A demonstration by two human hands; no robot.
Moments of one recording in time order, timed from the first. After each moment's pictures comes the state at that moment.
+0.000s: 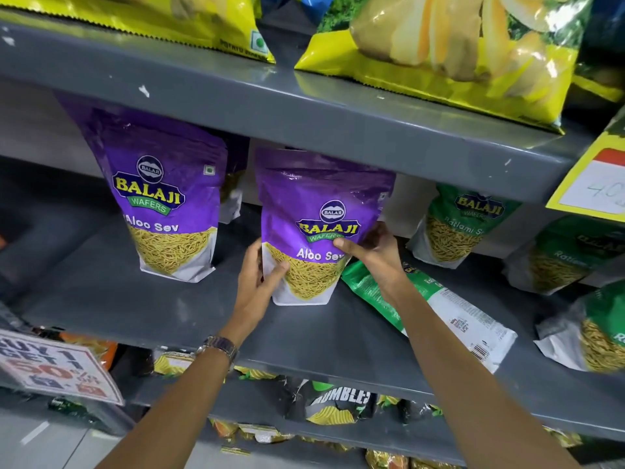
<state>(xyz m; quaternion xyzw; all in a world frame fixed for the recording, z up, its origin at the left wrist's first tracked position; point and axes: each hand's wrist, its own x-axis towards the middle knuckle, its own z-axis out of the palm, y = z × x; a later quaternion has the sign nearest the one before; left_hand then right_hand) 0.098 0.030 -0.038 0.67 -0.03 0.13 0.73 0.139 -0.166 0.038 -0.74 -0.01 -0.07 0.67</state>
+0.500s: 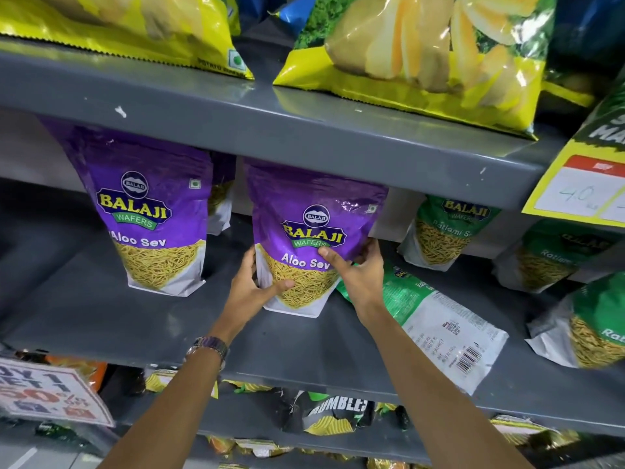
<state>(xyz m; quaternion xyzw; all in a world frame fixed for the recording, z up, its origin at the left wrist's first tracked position) 0.118 0.041 -0.040 0.72 -0.05 0.06 0.69 0.122 -0.144 0.025 -0.72 0.04 -0.16 0.67</state>
